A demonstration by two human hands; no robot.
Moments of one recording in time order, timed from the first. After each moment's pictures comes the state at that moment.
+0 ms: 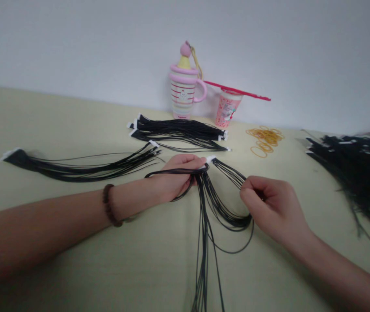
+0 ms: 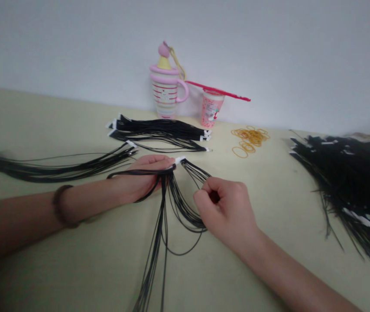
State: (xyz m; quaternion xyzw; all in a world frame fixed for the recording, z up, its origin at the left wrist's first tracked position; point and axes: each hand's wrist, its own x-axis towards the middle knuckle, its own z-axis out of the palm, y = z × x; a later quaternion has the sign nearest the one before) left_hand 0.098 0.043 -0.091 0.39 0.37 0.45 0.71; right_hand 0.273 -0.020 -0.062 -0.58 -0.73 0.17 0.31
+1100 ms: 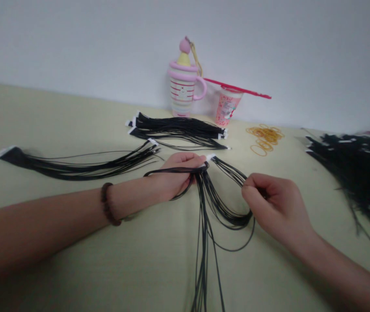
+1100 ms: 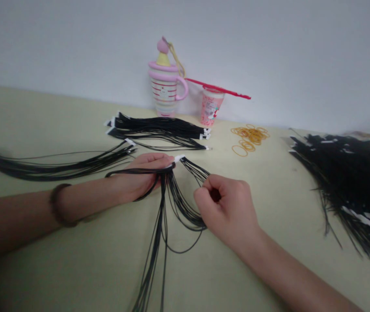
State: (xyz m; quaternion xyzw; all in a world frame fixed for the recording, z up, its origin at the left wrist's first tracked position) left_hand 0.097 0.043 -0.094 0.41 0.37 0.45 0.70; right_hand 0.268 -0.025 -0.056 -0.60 -0.71 0.16 0.33
